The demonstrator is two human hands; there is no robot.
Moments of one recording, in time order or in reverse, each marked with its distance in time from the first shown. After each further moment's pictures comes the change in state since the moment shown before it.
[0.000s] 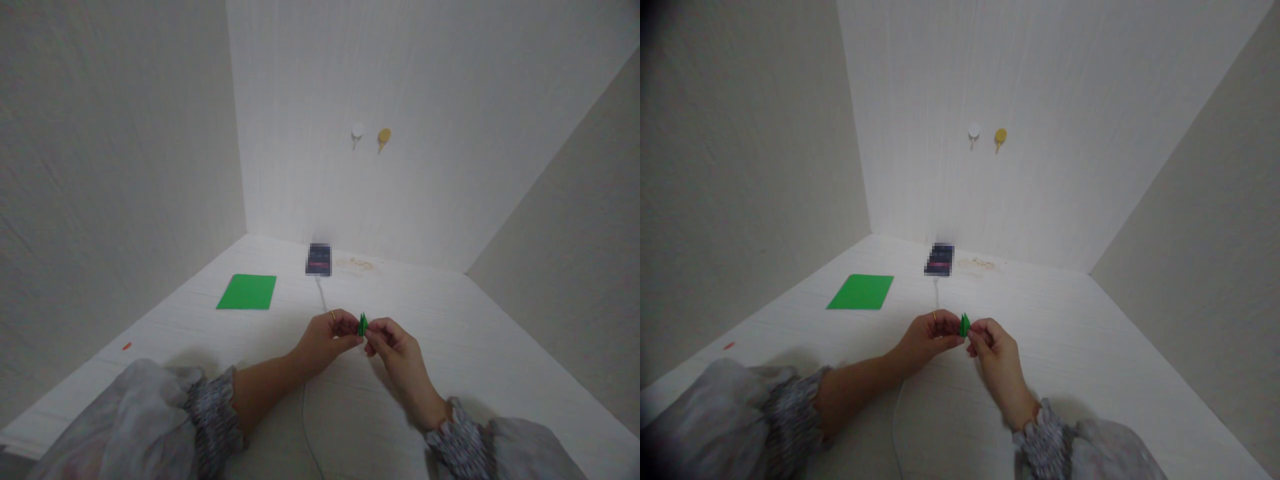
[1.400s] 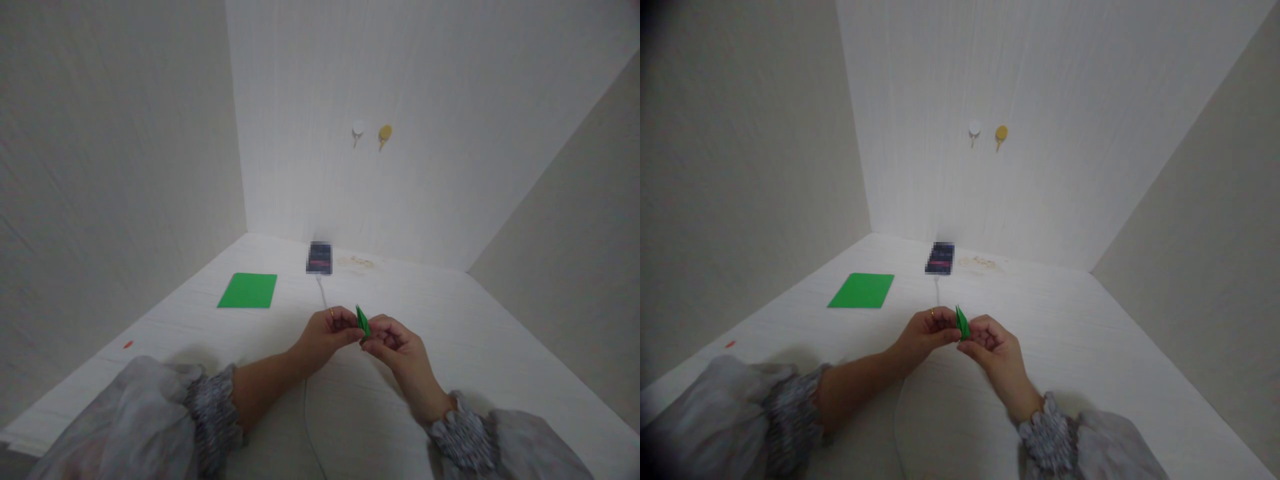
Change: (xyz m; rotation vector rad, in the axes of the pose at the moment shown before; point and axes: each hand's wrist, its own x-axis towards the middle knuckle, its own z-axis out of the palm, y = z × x) left_hand -0.002 0.018 0.005 -0.302 -0.021 -0.048; right_hand -0.002 -0.003 -0.002 0.260 -0.127 -0.076
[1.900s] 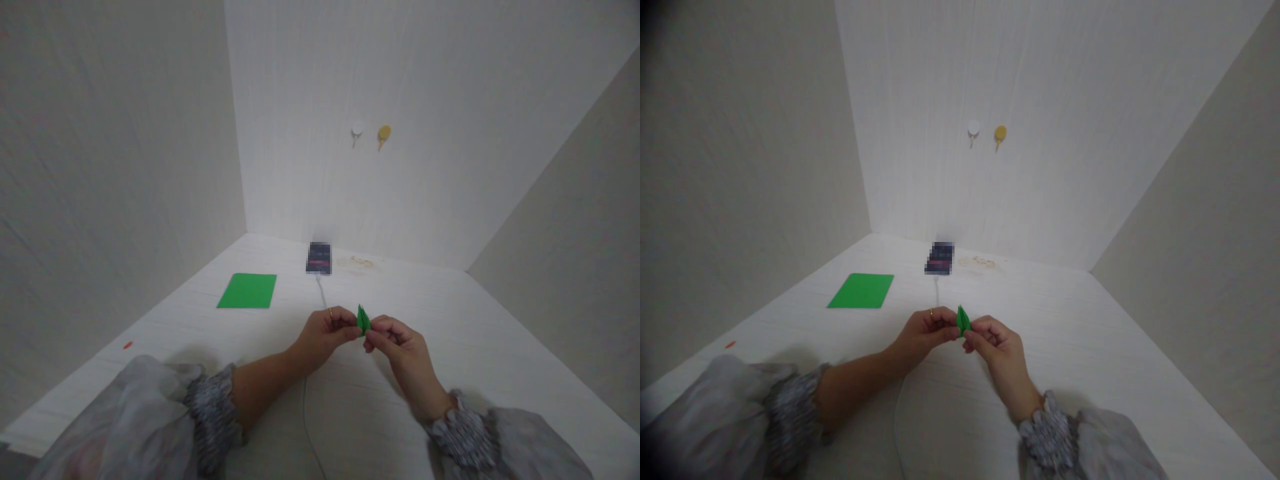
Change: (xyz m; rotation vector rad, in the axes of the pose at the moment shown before) left_hand -0.001 0.001 -0.002 0.084 -0.007 0.021; right_hand 0.000 -0.001 0.001 0.031 0.064 0.040
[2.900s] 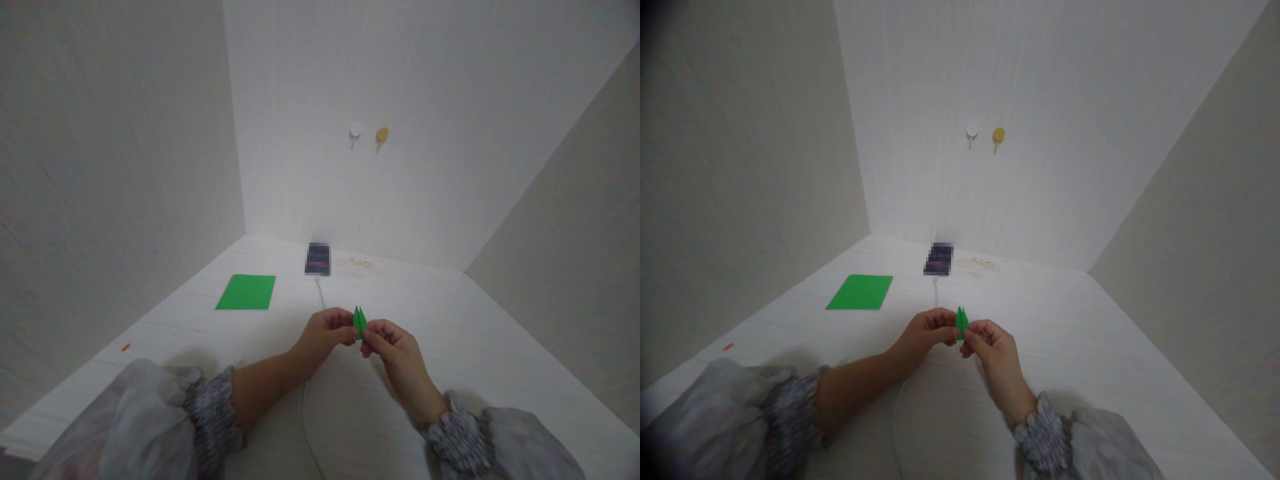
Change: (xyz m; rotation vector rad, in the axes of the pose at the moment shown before) left_hand 0.003 -0.003 0.003 -0.015 0.118 -0.124; right_hand -0.002 0.000 0.006 0.002 0.022 0.148
